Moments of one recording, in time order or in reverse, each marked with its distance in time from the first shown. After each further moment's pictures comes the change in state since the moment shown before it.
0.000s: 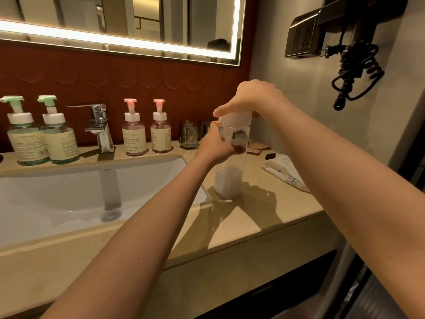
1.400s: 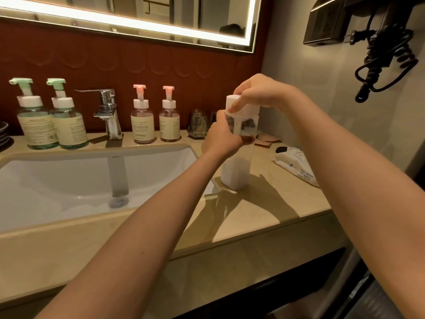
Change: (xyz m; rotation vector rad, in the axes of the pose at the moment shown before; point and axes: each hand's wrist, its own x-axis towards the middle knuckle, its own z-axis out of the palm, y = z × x) left_hand -0.005 -0.006 0.002 0.003 0.132 -0.004; right_hand 0.013 0.000 0.022 0.450 -0.136 -0.156
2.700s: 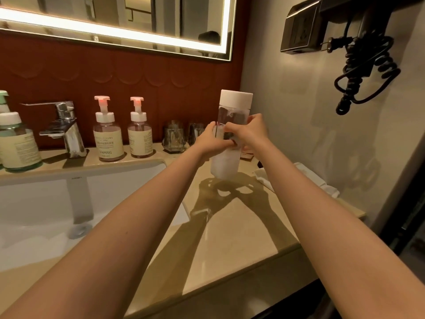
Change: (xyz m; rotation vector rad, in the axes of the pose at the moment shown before) left_hand 0.080 -0.001 0.044 -0.158 -0.216 -0.211; right_hand 0.037 0.093 0.046 0.639 0.436 0.324
